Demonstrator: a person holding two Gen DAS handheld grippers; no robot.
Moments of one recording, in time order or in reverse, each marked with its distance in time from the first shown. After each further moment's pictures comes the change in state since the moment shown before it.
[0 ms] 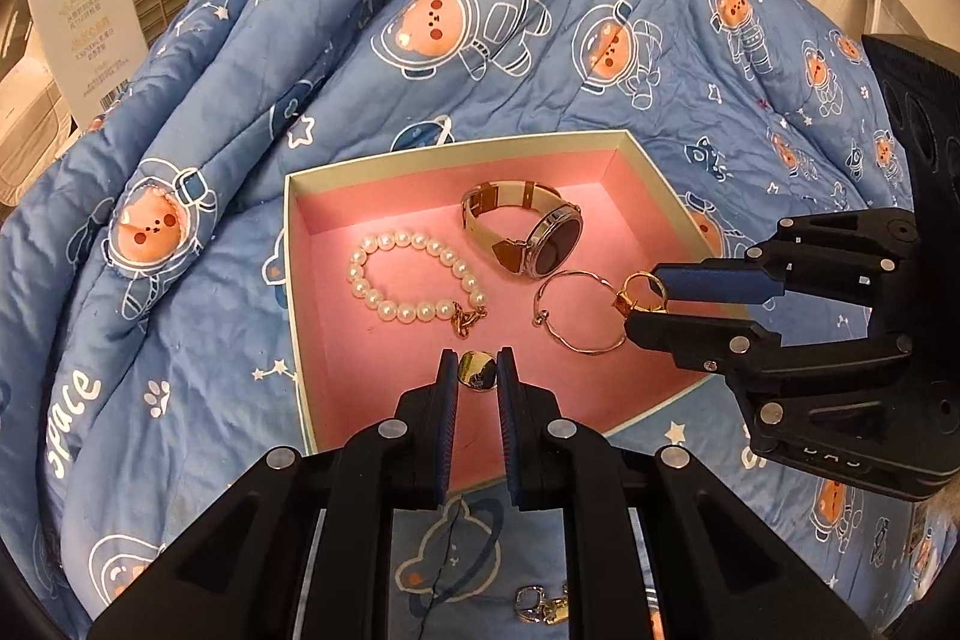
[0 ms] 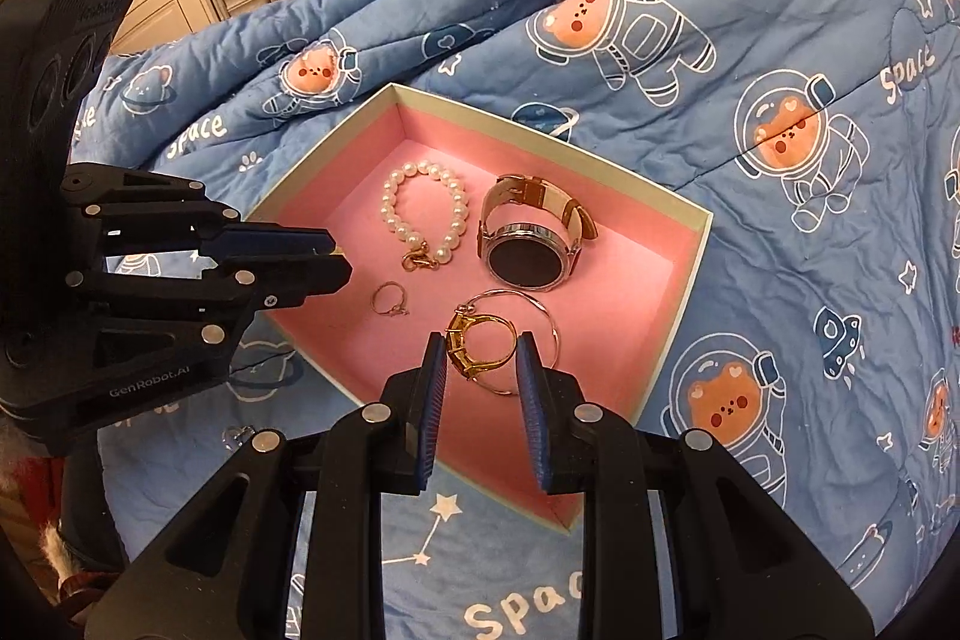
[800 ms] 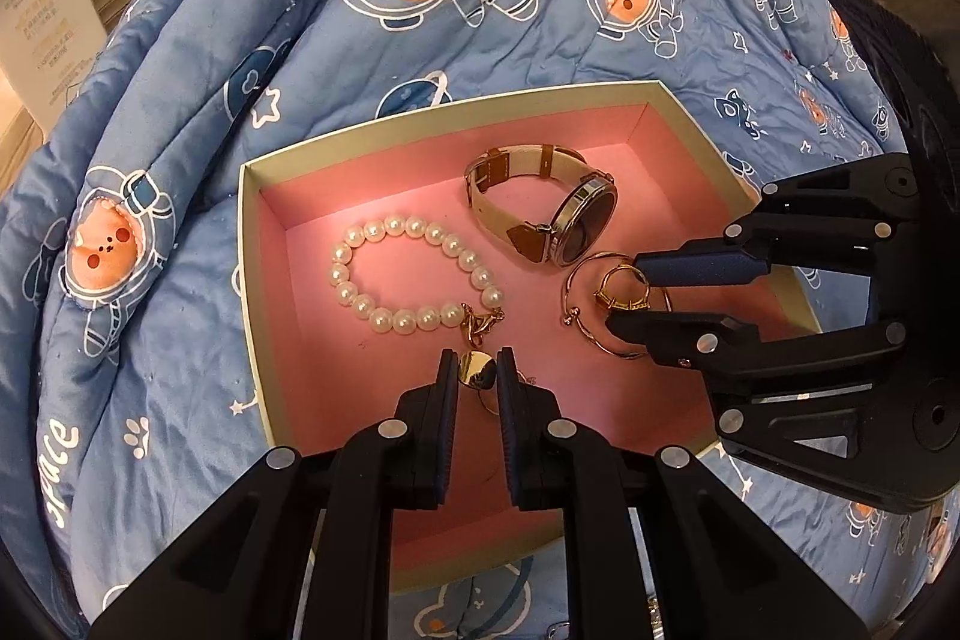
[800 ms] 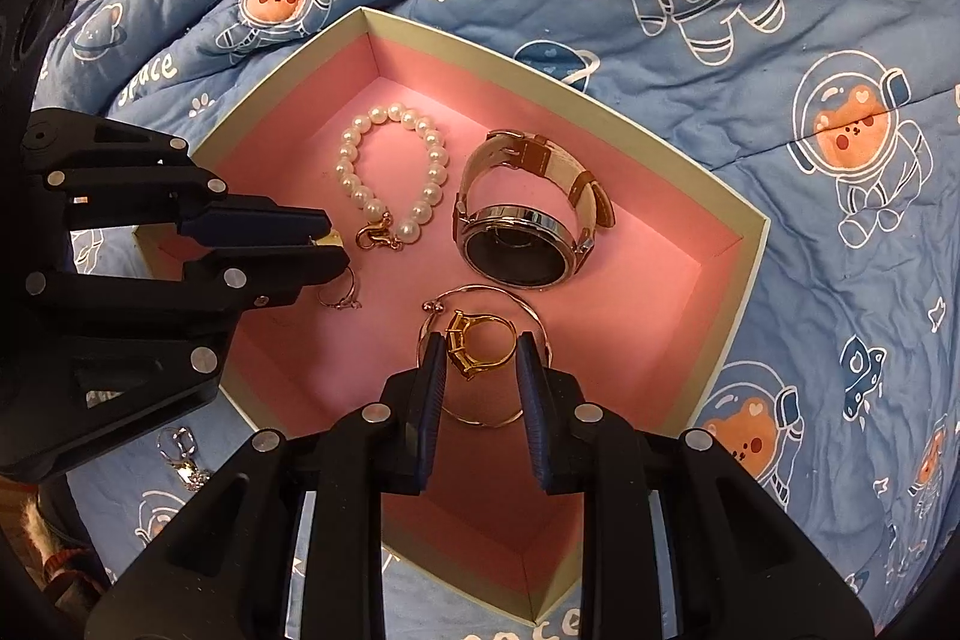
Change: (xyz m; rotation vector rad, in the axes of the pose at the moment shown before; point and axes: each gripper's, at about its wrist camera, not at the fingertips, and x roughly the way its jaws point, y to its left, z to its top) left arm 0.039 0.000 0.013 0.058 0.101 0.026; right arm 0.049 -0.003 0.016 -0.066 0.151 -0.026
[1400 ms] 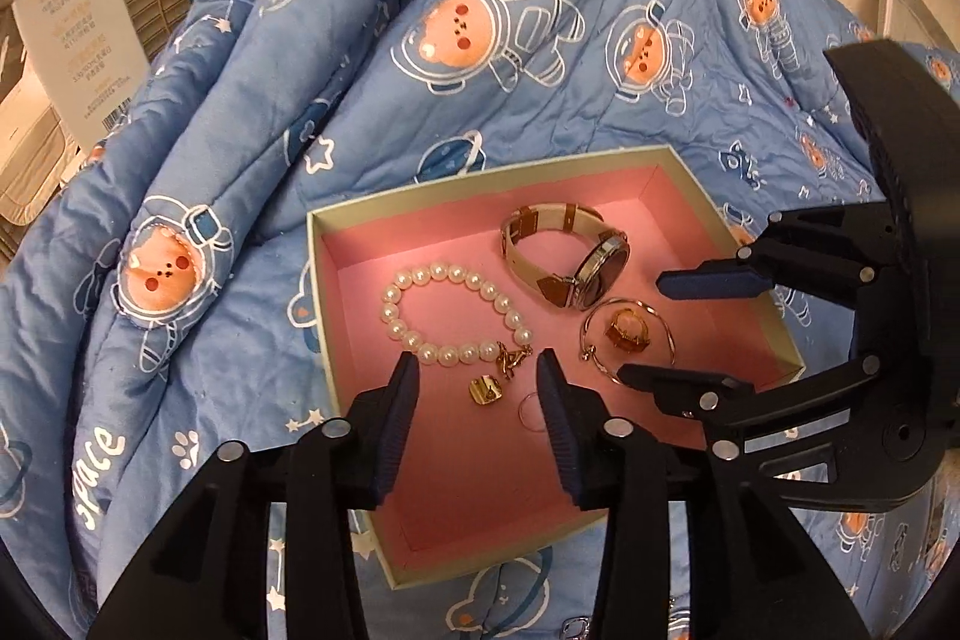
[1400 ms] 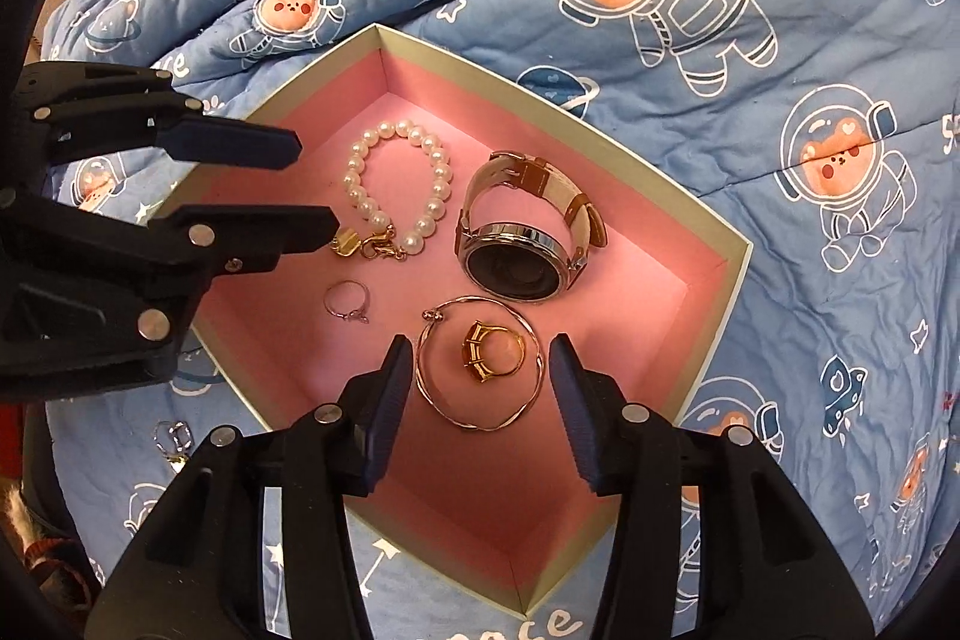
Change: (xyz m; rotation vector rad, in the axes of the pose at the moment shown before) left arm -0.035 0.015 0.001 -0.049 -0.116 0.015; right arm -0.011 0.006 -0.001 -0.041 -0.055 -0.016
